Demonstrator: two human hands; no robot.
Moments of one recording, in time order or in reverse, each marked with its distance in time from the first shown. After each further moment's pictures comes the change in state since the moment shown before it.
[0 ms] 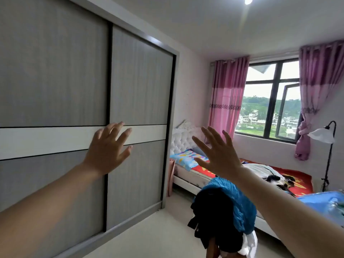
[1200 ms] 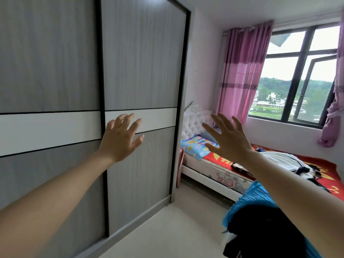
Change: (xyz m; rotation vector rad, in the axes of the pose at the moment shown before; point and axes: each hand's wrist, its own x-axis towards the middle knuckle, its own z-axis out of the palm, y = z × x) left_hand 0.056 -0.149 0.321 -0.104 -0.077 -0.010; right_hand 0.137 -0.039 0.316 0.024 -0.085 -0.009
